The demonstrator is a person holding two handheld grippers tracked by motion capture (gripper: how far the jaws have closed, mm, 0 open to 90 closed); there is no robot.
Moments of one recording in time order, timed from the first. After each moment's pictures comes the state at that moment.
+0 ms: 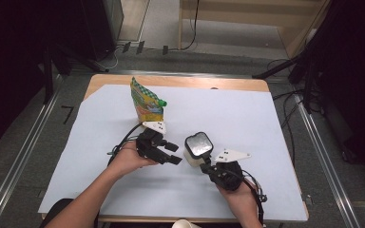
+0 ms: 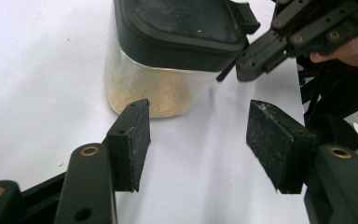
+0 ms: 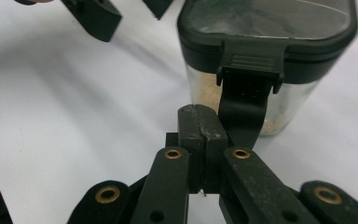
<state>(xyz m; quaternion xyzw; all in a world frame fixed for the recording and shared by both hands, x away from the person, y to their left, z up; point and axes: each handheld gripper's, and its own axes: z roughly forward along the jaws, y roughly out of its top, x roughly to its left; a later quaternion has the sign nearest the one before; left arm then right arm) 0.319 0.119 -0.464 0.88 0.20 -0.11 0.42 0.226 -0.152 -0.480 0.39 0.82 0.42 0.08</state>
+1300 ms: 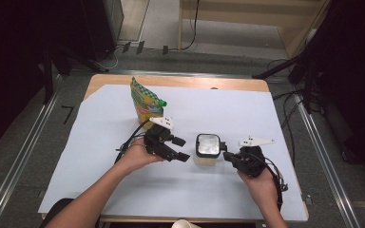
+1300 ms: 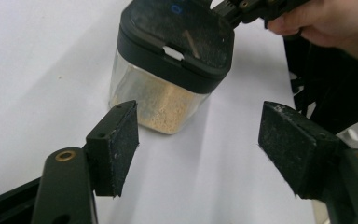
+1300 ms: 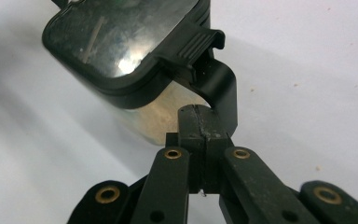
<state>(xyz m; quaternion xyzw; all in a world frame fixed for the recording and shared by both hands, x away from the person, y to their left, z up) 0.330 0.095 -0.455 0.87 0.19 -0.11 0.44 0.264 -0.211 -0.476 0.45 0.80 0.40 0.09</state>
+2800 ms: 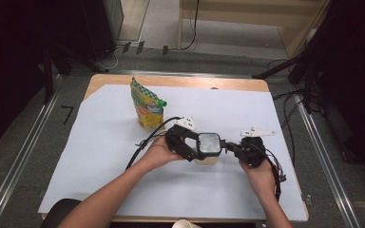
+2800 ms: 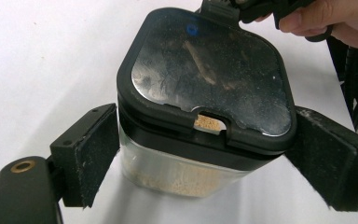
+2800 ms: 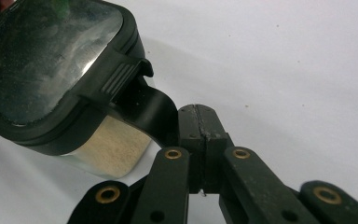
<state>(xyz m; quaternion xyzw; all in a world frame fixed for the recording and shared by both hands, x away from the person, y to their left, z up) 0.341 0.041 -0.473 0.88 0.17 -0.05 0.43 0.291 -0.217 -0.481 0.48 0.78 0.38 0.12</state>
